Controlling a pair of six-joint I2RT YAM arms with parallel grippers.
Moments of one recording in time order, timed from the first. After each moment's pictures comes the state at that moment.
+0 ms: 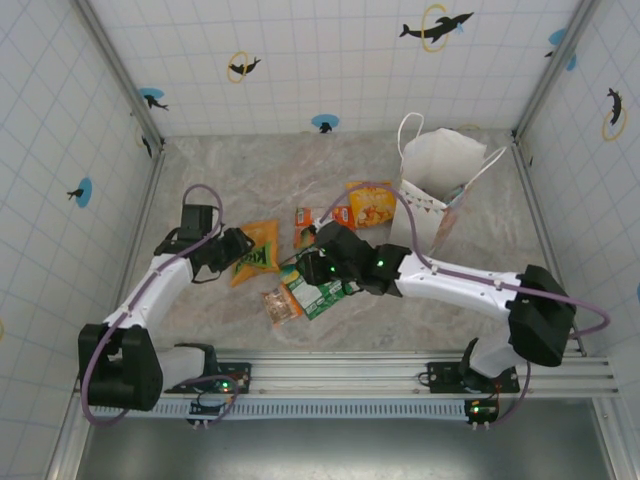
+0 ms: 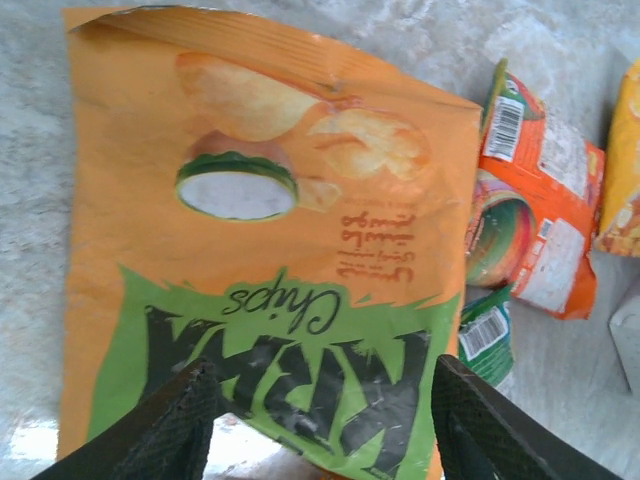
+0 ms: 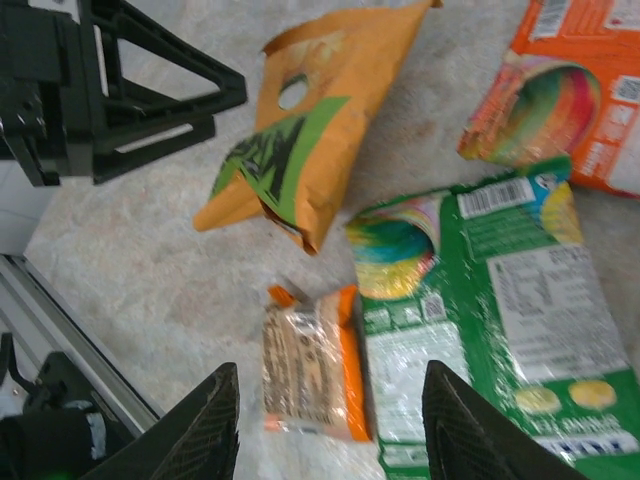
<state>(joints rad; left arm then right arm) -0.12 1.20 0.73 -0.52 0.34 -0.59 1.09 1.52 1.09 -0.29 0.03 0.68</state>
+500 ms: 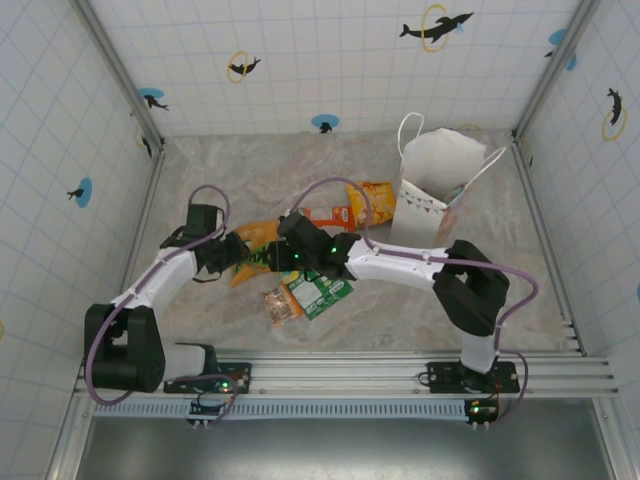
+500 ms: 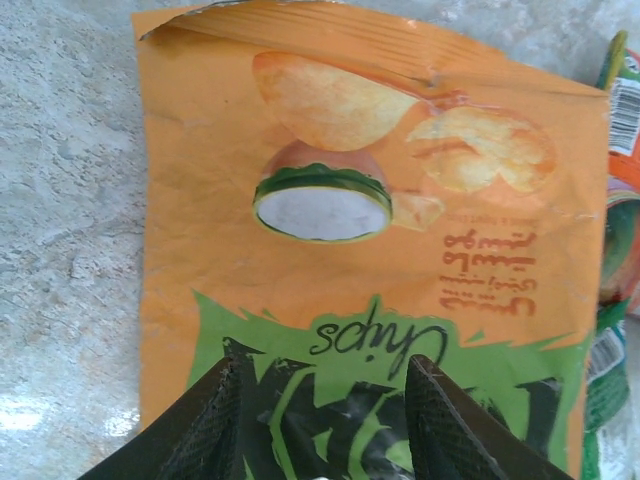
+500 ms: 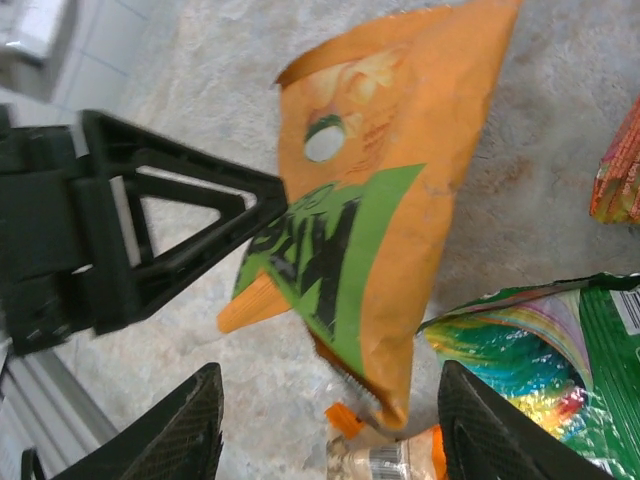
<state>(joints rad) -0.12 1.30 0.73 -0.52 0.24 -0.50 1.08 1.88 1.33 -0.20 0.00 0.83</state>
